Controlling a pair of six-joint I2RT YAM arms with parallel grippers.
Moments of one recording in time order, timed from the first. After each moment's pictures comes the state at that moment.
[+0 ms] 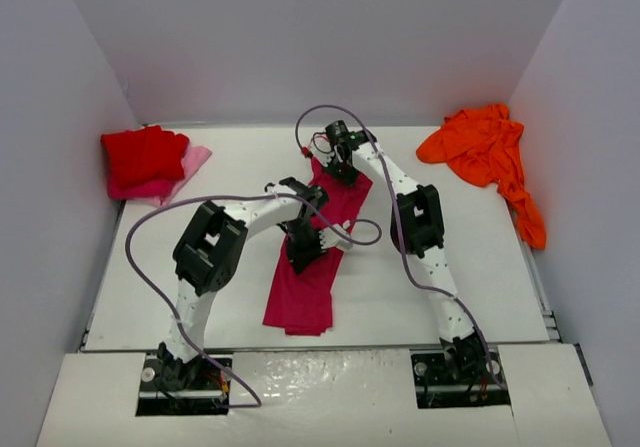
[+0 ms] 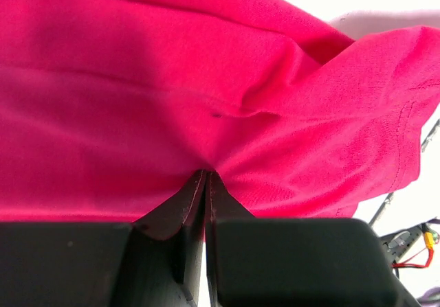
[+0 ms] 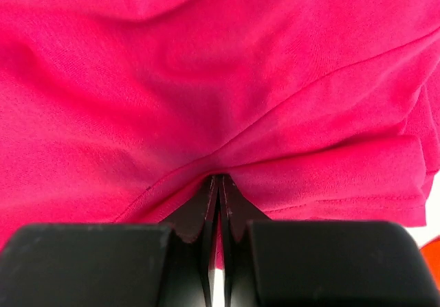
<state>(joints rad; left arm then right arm) -0.69 2.10 1.59 -1.14 0.41 0.77 0.46 2.59 2.38 -0.96 0.04 -0.60</state>
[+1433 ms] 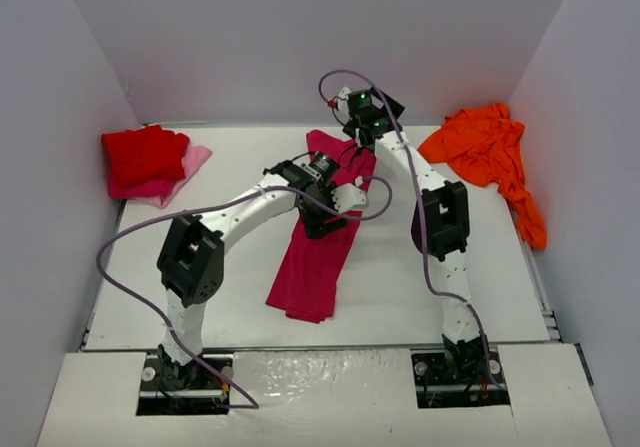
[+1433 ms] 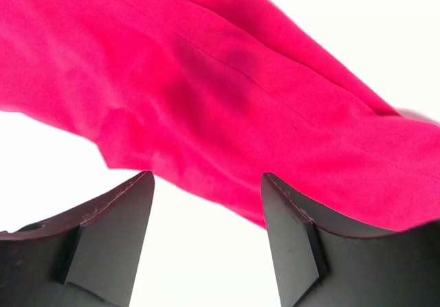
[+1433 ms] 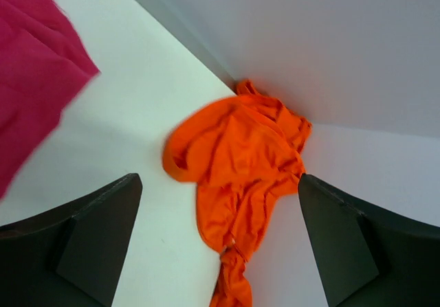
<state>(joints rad) -0.72 1.99 1.72 -0.90 0.20 0.61 0.39 2.43 2.24 -0.47 0.63 -0.78</state>
